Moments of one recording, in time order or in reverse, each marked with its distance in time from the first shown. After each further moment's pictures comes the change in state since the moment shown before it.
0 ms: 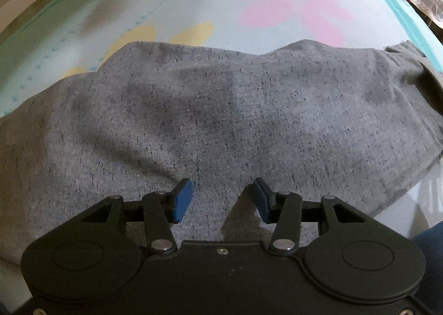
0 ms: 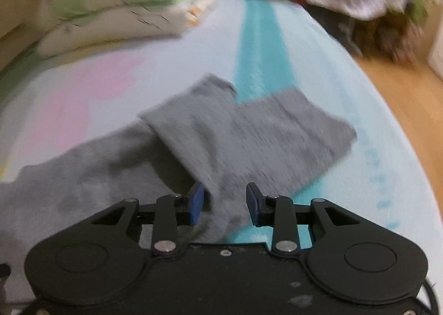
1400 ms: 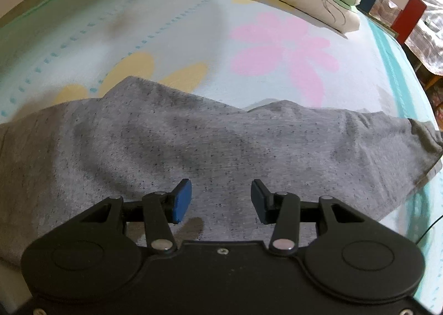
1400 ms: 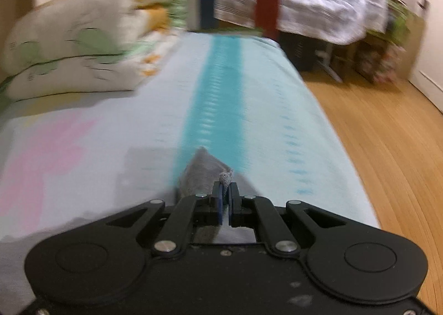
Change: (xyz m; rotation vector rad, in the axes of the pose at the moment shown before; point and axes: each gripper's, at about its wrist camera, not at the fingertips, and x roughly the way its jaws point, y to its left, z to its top) left arm -0.043 0.008 0.043 -0.122 -0.023 -0.116; right arm 0.033 -0.101 0.080 0.107 -0.033 -0.148
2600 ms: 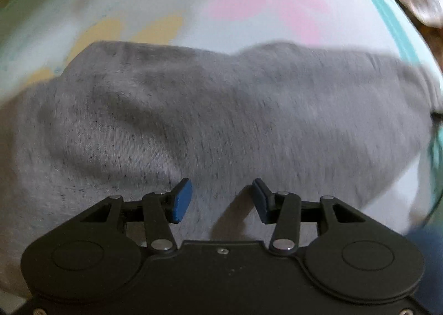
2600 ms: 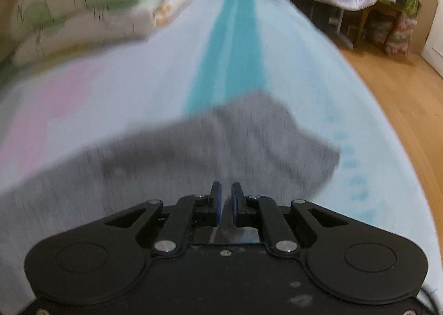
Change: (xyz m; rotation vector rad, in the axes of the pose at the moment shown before) left arm 0.045 -0.010 -0.023 0.189 0.156 -0.006; right arm 0.032 0.029 -0.080 -0.043 0.157 0.061
